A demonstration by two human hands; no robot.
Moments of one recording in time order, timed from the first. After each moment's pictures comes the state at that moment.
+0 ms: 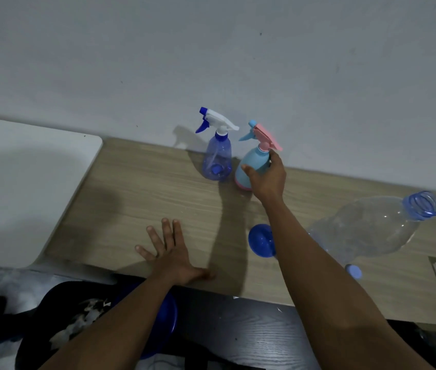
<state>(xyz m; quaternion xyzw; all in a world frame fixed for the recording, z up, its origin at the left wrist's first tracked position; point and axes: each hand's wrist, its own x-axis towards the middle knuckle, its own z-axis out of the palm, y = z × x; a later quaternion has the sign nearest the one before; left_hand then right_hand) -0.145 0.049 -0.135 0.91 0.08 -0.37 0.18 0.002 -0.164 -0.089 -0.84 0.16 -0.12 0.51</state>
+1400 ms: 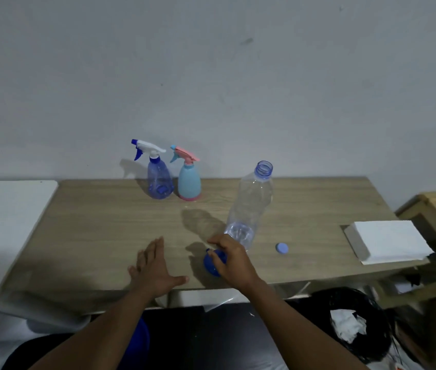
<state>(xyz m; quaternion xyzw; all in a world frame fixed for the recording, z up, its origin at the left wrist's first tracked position) -0.189 -0.017 -0.139 0.95 0.03 -0.24 0.21 -0.224 -0.245 -0.108 -0.88 -0.07 -0.08 0.46</state>
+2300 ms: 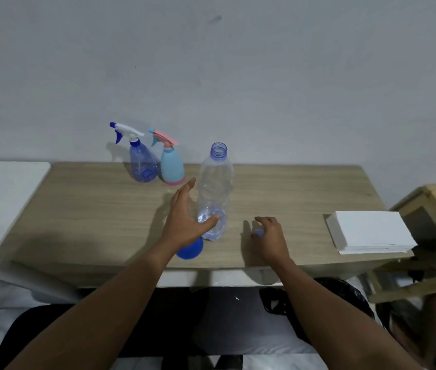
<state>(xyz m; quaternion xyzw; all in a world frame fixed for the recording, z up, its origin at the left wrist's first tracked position) -0.195 -0.167 -0.046 0.86 -0.08 0.01 0.51 -0.229 -0.418 -0.141 -0.92 0.12 -0.01 0.37</state>
